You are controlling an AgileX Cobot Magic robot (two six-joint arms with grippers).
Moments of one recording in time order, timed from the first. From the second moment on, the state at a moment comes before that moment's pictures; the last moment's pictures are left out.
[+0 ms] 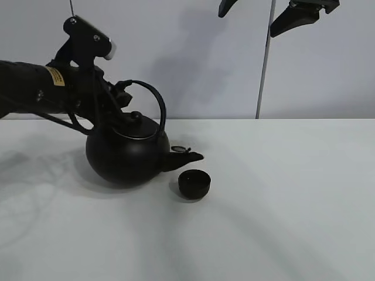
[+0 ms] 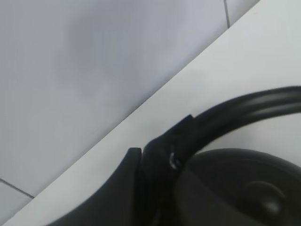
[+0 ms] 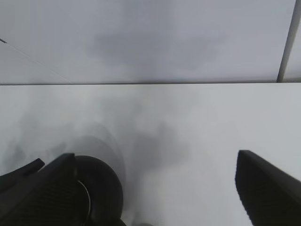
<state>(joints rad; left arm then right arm) -0.41 1.92 -0.89 0.18 -0.59 0.32 0.28 1.73 -1.53 0.21 0.61 0.08</state>
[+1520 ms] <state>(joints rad) -0.42 1.84 -0.43 -0.21 -1.03 0.26 0.28 1.73 -1.53 0.21 0.61 0.08</state>
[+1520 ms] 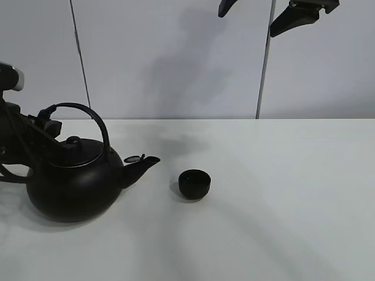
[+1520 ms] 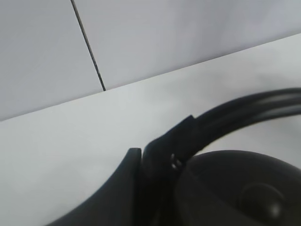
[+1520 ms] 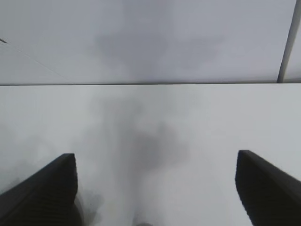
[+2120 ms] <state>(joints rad) -0.42 1.84 -0.43 -0.20 -1.04 0.17 0.28 1.73 -1.53 0.21 0.61 0.08</state>
